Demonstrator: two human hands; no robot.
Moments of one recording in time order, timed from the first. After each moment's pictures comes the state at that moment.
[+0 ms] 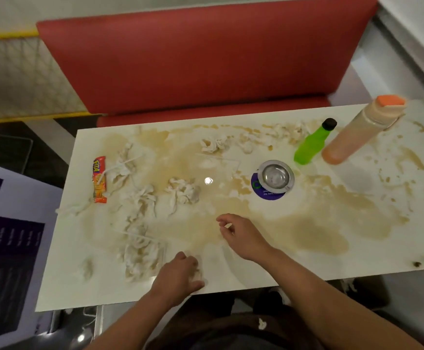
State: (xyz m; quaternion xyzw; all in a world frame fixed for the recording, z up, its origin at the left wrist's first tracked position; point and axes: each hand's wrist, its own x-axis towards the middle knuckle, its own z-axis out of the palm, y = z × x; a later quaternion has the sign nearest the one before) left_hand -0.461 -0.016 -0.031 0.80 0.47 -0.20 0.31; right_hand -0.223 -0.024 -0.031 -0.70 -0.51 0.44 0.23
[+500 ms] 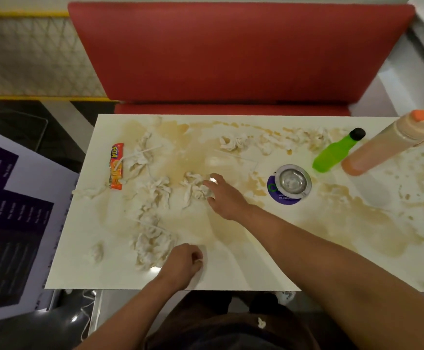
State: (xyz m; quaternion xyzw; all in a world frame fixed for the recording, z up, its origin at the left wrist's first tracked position) left_hand -0.472 -0.002 -0.040 0.75 0.53 -0.07 0.39; right_hand -0.259 0.096 -0.032 -0.65 -0.69 0.32 0.08
